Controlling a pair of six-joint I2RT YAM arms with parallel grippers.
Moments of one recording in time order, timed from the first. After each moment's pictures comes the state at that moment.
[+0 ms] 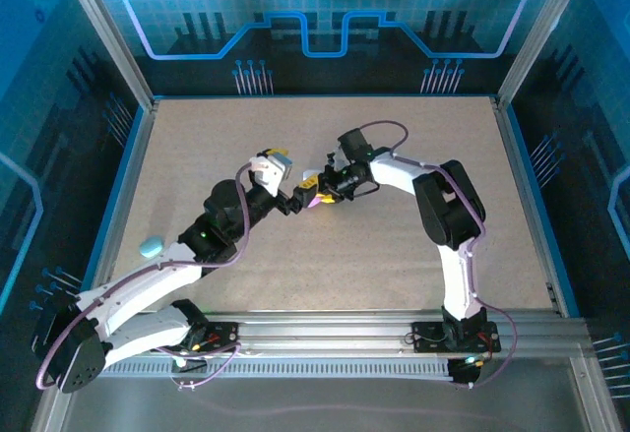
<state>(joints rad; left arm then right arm) -0.67 1.03 0.66 0.34 -0.05 0.03 0.49 2.12 1.45 -0.42 -0.65 0.73</state>
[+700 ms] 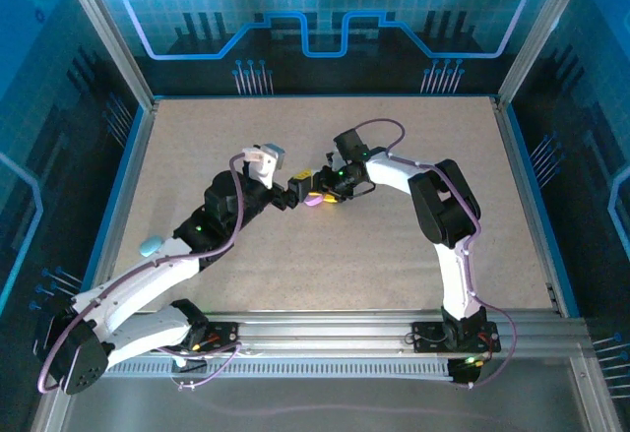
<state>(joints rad) -0.62 1.04 0.73 0.18 -0.08 -0.10 0.50 2.15 1.48 -0.44 -0.54 0.68</state>
